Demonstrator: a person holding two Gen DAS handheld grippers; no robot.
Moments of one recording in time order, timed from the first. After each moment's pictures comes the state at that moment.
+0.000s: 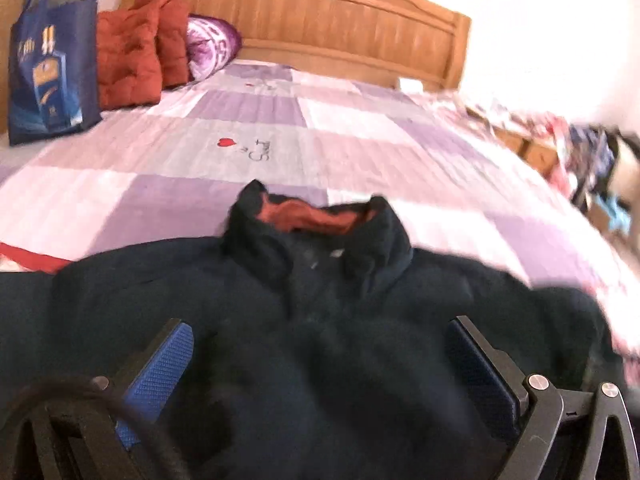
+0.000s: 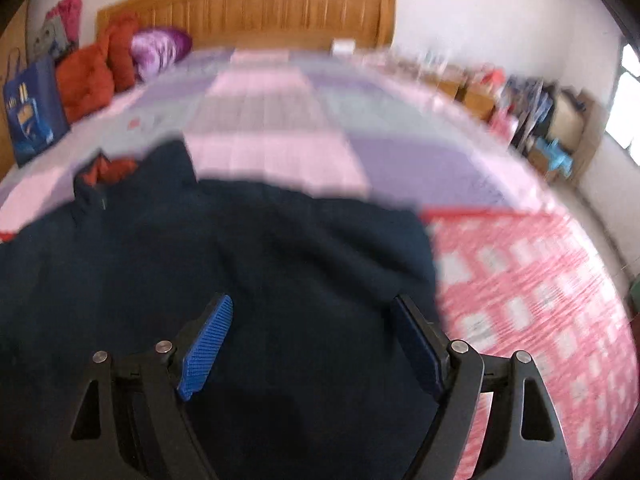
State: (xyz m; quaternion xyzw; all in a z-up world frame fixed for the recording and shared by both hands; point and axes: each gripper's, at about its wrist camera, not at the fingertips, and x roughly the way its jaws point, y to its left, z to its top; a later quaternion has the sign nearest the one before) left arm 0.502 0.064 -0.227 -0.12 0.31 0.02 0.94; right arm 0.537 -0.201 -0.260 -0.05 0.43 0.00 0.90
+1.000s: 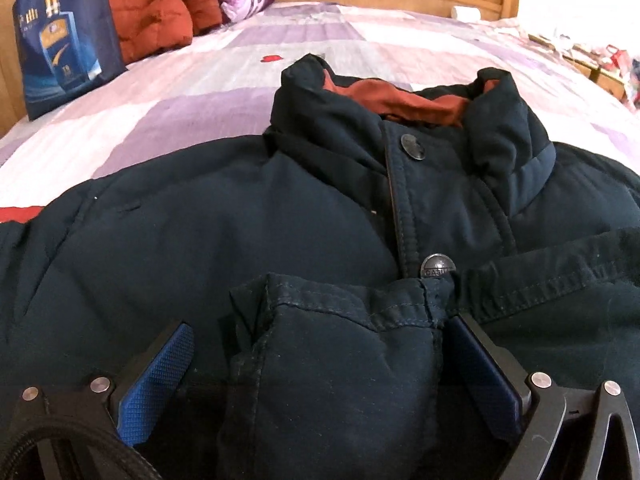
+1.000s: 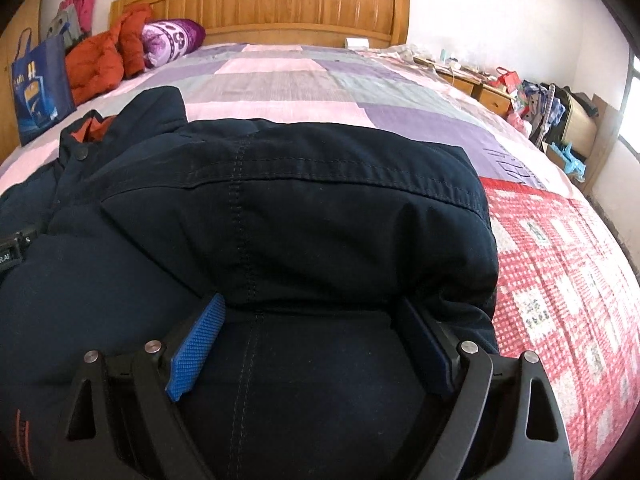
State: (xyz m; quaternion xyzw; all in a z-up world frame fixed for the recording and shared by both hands) left arm 0.557 0.078 -0.331 -0.03 0.39 0.10 0.91; right arm 0.543 -0.209 -0.324 -0.06 0.40 0.02 0.91
